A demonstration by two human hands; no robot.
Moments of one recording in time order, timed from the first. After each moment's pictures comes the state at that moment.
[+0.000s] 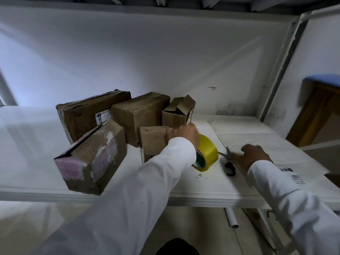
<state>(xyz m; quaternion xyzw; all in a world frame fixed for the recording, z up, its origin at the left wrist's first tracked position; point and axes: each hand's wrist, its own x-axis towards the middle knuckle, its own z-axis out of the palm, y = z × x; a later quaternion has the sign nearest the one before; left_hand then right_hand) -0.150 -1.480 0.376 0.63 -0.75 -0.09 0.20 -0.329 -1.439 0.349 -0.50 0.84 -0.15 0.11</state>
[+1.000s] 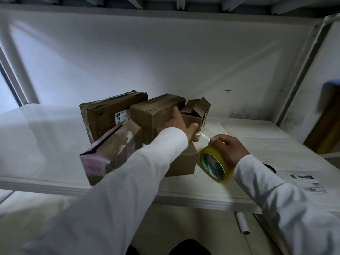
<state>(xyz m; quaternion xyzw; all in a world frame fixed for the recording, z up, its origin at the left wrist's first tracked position) -0.082 -1.474 0.406 0.67 -0.66 -0.23 0.25 -0.245 -1.449 0.362 -0.61 0.64 -0.36 0.31</state>
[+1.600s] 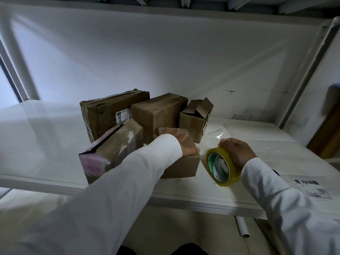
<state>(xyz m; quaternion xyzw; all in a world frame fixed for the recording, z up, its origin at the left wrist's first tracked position) -0.068 -1.482 0.382 0.61 -0.78 -0.08 -0.06 -0.253 -1.459 0.354 -0.53 0.68 -0.39 0.33</state>
